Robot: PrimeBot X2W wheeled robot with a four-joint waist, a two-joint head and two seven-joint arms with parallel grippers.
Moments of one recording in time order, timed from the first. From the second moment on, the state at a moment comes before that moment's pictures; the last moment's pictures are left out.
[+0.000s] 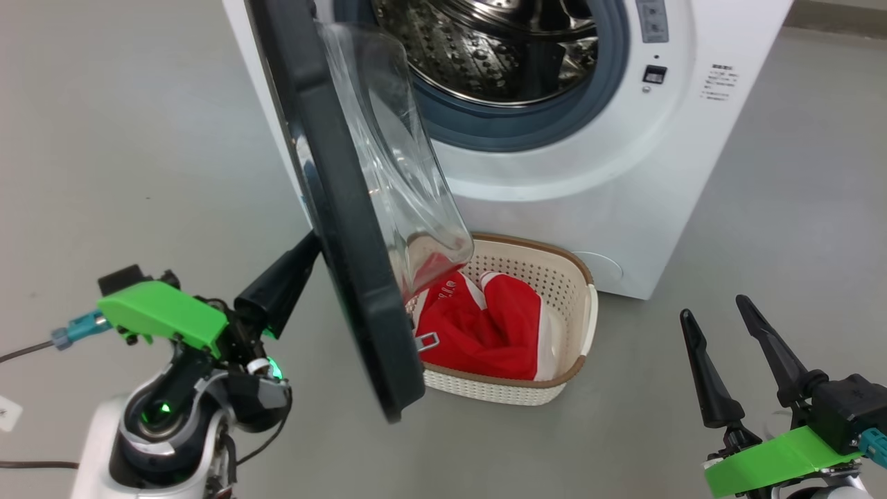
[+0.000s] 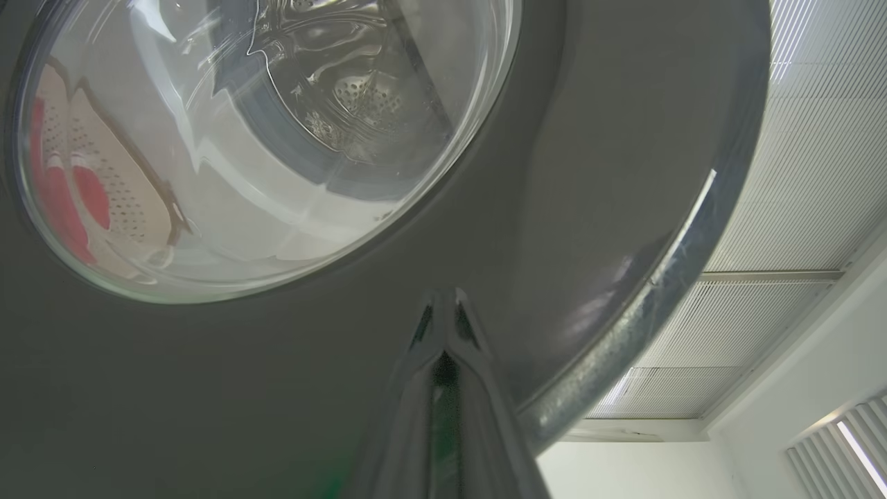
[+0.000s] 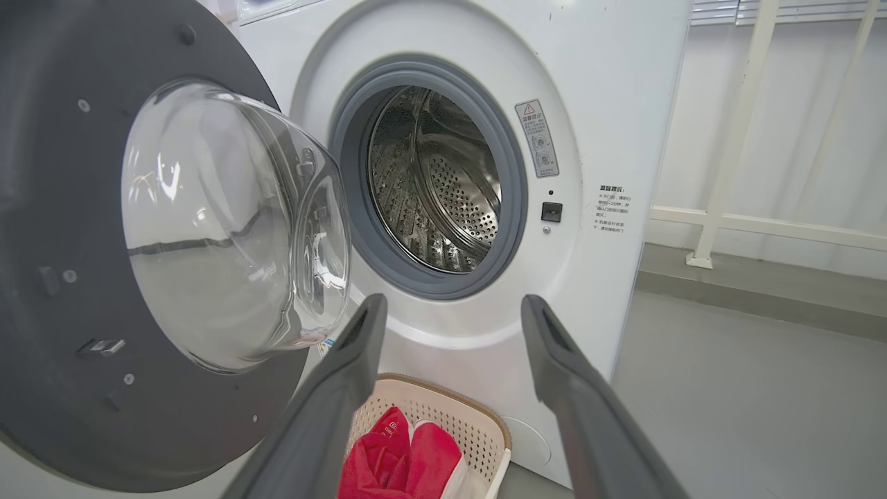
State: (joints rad) left arm -0.40 0.04 -0.03 0.04 -1.66 0.33 0.42; right arm 0.04 -0.11 -0.01 -0.01 0.25 0.13 -0.18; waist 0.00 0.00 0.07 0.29
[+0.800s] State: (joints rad) left arm -0.39 0.23 -0.17 0.08 -1.27 0.11 0.19; right arm 0.03 -0.11 0.00 0.01 0.25 0.13 -0.19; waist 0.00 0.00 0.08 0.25
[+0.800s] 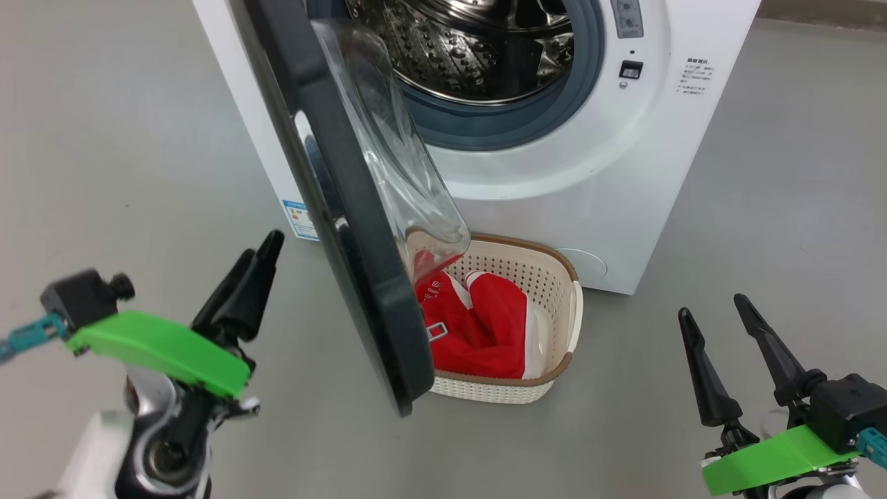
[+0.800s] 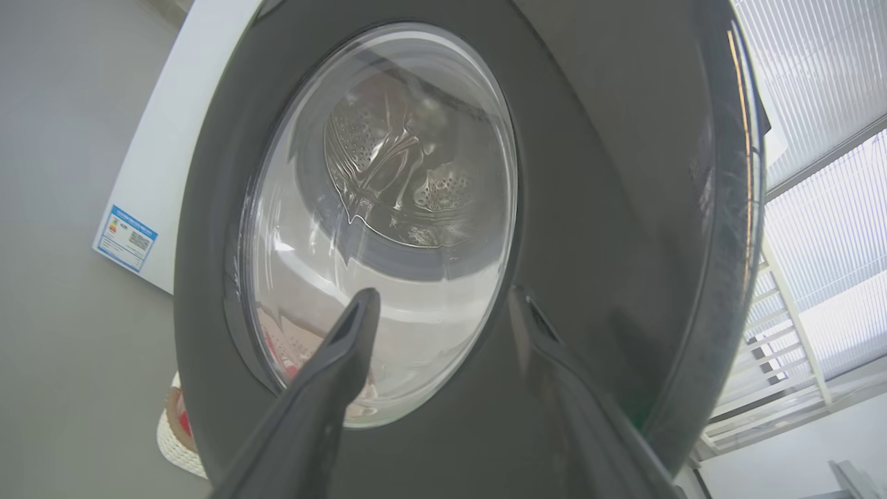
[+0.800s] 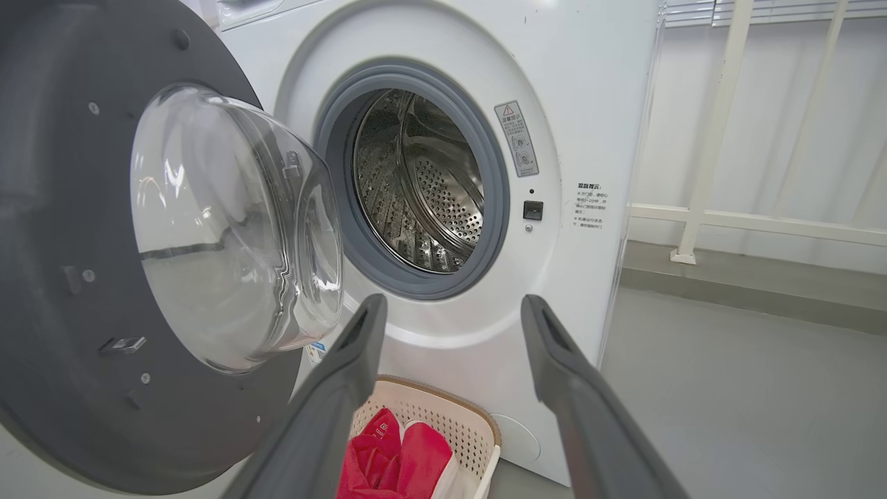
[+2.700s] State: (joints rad) left arm -0.06 0.35 -0.30 0.01 -0.50 0.19 -0.25; right arm 0.04 -0.09 -0.01 0.01 0.26 0.13 -0.22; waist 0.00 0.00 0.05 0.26
